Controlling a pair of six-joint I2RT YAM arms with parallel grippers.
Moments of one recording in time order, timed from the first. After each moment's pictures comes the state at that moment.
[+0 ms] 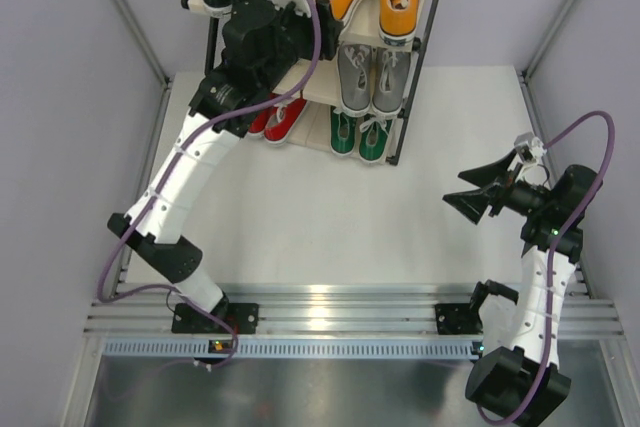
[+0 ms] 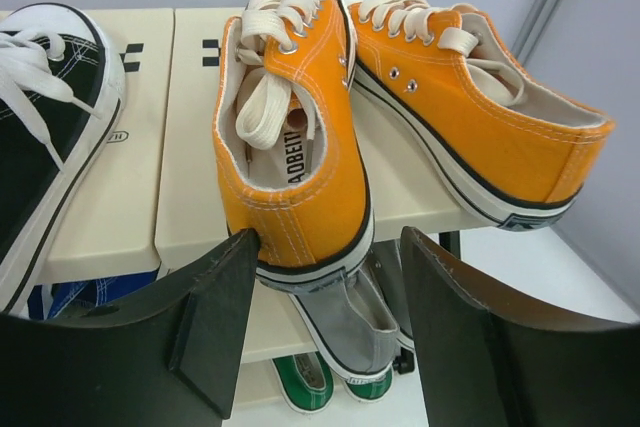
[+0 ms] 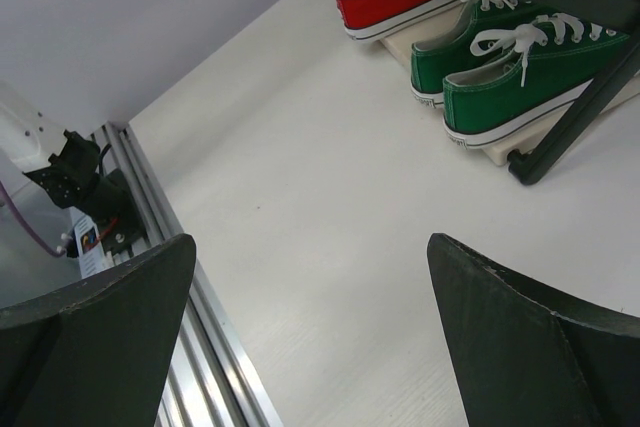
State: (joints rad) left arm -0.63 1.63 2.09 -0.41 -0.15 -0.10; right arm -0.47 0.71 0.63 -0.22 -1.43 0.07
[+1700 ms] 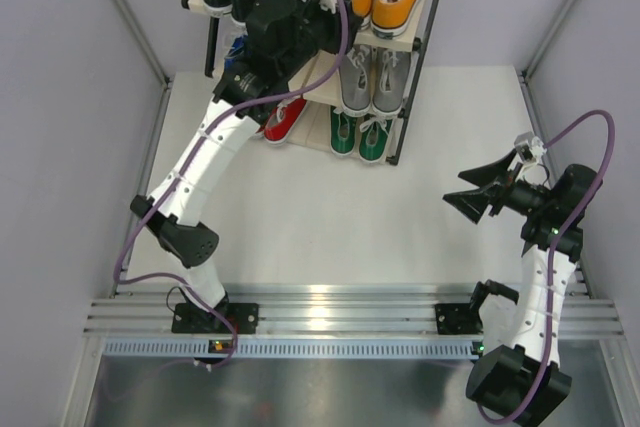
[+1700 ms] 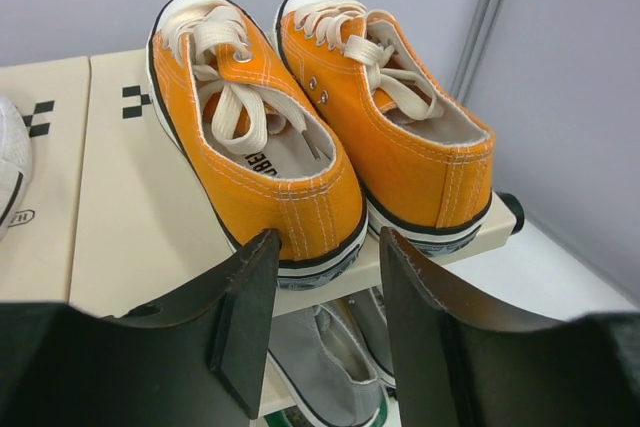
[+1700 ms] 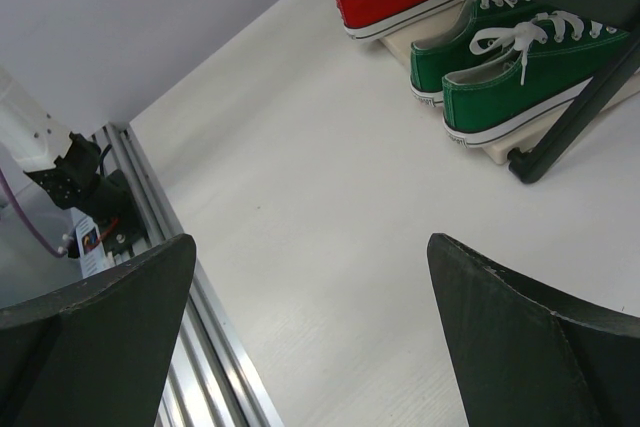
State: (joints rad) left arm -0.63 1.78 2.21 -0.36 -0.01 -0.05; right arm -0.47 0.72 0.63 -0.22 -1.43 0.07
